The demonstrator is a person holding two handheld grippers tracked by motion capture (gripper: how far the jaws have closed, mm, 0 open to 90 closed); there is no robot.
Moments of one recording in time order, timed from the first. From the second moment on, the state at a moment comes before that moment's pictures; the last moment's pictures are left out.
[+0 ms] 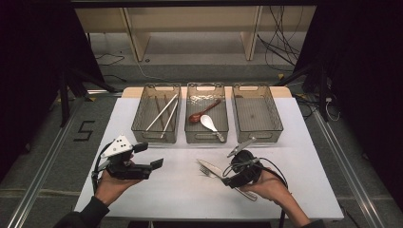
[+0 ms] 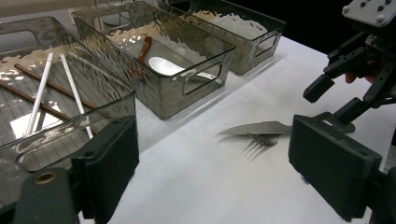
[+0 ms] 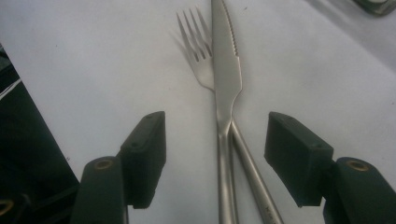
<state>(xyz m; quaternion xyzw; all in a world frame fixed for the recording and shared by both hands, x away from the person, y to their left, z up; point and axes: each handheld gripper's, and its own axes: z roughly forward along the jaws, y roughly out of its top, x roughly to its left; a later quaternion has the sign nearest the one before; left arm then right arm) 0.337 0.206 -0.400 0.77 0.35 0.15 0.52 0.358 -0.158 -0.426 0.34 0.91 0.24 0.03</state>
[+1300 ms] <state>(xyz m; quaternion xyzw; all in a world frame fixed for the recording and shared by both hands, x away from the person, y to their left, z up) 0.337 0.207 -0.402 0.77 0.35 0.15 0.51 0.362 -0.142 -0.458 0.32 0.94 0.12 0.03</state>
